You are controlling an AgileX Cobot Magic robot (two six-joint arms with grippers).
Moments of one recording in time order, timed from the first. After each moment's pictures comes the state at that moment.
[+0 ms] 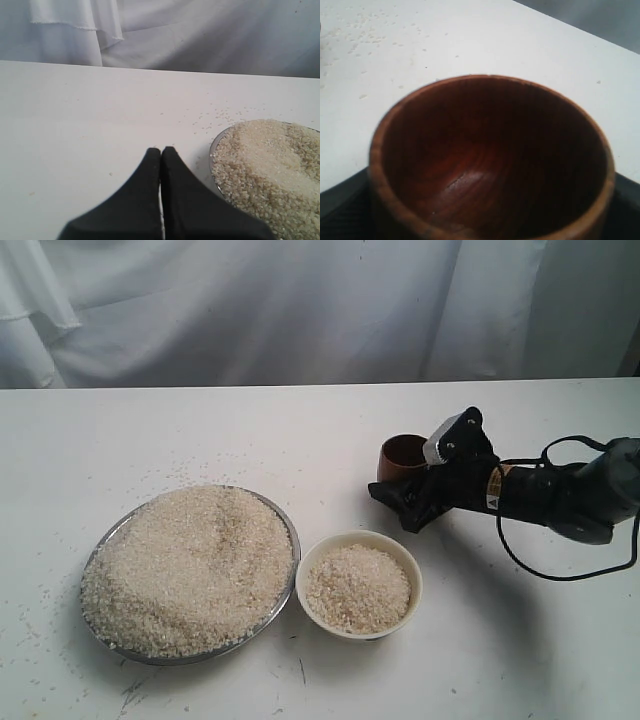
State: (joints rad) left arm 0.03 0.00 0.00 -0.01 0.33 -0.02; right arm 0.23 2.30 -1.10 -0.97 -0.89 0.32
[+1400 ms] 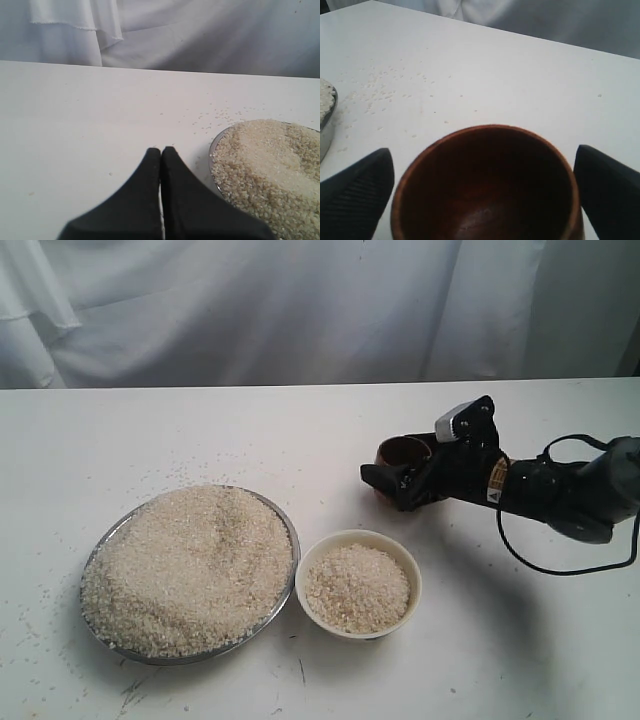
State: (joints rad) left arm 0.03 0.00 0.00 -0.01 0.33 -0.02; right arm 0.23 2.30 -1.10 -0.93 -0.98 0.50
